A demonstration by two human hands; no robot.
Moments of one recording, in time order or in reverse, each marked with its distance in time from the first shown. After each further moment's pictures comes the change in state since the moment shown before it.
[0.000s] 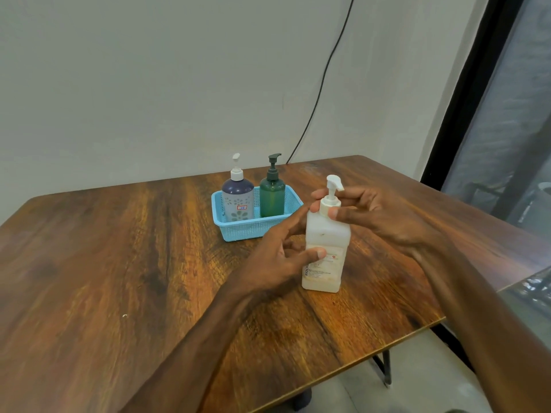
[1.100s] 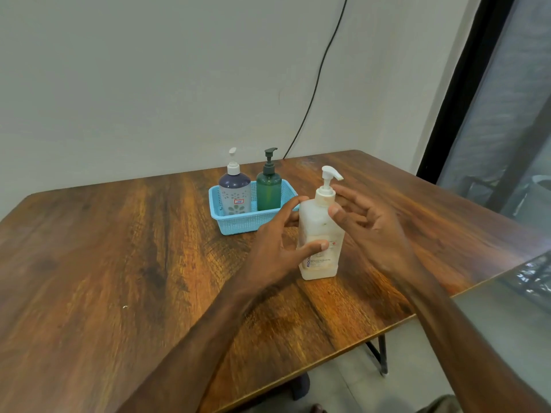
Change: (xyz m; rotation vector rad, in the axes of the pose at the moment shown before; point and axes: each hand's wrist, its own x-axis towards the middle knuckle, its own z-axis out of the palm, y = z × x) left_hand -0.002 -0.005 0.014 0.204 0.170 0.049; right_hand -0.031 0.030 0.037 -0.135 0.440 -0.107
